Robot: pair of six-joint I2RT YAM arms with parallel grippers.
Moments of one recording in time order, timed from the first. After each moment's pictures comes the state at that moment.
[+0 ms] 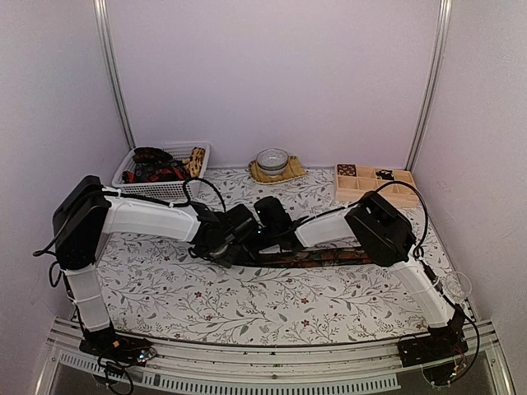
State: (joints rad) left arm -0.92 1.89 1.22 -0.65 -0.52 -0.45; right arm 0.88 2.53 1.74 0.28 -0.74 1.28
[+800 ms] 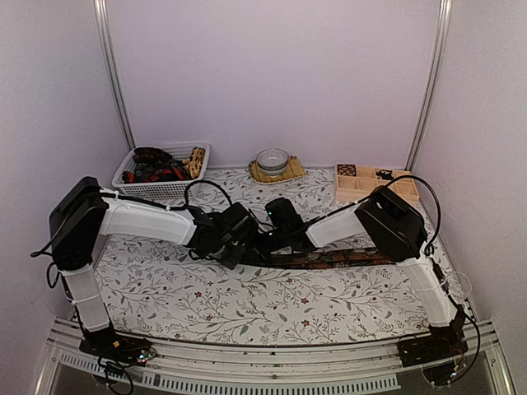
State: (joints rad) left arm -0.92 1.86 1.14 -0.47 -0.43 -0.28; right arm 0.86 2.43 1.56 0.30 -0.68 1.18
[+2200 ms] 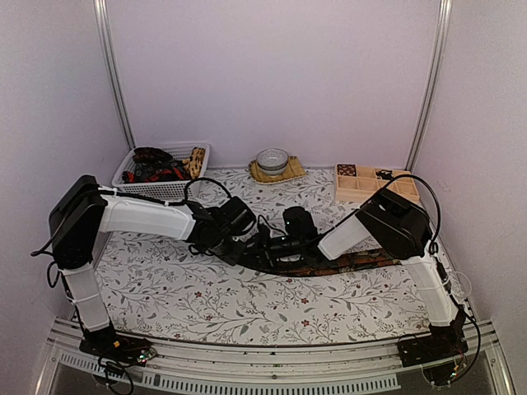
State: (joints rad) left arm -0.89 1.86 1.17 -0.47 -0.37 -0.25; right arm 0.83 2.38 1.31 0.75 -0.74 1.54
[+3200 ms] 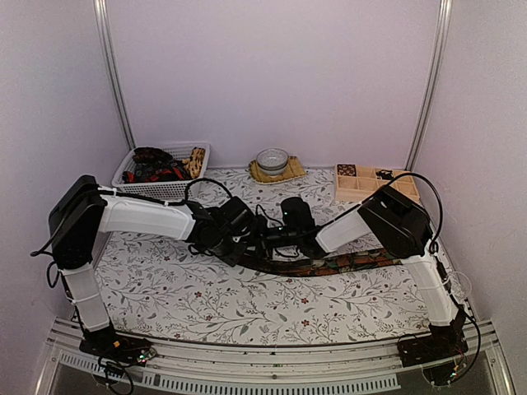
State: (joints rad) left arm -0.89 1.86 1.17 -0.48 -0.35 -0.23; right arm 0.82 2.38 1.40 0.73 -0.73 1.56
